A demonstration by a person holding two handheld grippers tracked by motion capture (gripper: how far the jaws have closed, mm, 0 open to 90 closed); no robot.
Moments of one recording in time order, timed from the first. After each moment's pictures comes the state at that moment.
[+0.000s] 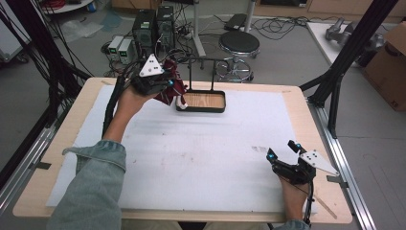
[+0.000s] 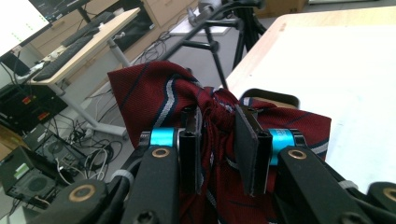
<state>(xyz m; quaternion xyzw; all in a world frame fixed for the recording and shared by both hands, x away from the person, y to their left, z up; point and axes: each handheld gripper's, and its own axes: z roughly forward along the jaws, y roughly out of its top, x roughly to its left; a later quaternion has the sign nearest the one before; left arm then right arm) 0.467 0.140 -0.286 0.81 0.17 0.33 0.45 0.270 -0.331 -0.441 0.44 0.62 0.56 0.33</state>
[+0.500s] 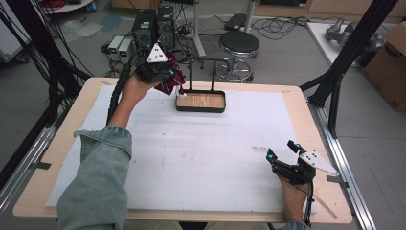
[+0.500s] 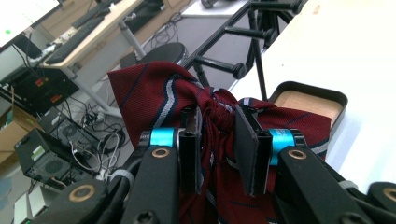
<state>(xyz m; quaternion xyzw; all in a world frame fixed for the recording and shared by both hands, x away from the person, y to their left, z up) 0.509 0.138 -0.284 0.82 0.20 0.34 0.41 0.270 -0.330 -0.441 0.44 0.62 0.56 0.33</state>
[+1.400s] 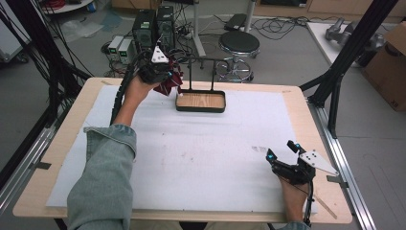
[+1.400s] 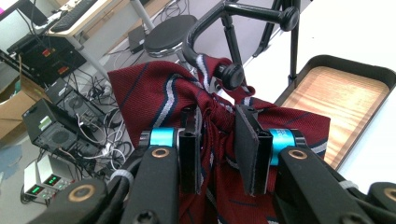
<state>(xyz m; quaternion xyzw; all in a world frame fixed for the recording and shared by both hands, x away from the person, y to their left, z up) 0.531 0.140 -0.308 0.83 0.24 0.33 0.38 0.270 -0.330 -0.441 0.44 0.62 0.56 0.33</state>
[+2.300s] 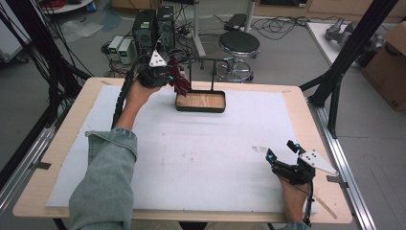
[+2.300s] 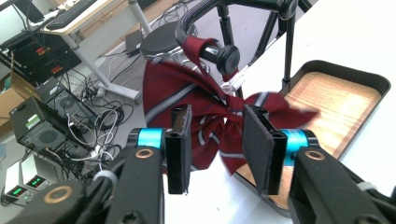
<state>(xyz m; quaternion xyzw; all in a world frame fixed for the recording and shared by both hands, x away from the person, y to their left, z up) 0.525 0.147 -0.322 0.81 0.26 0.32 0.41 0.270 -0.330 -0.441 0.44 0.62 0.56 0.33</state>
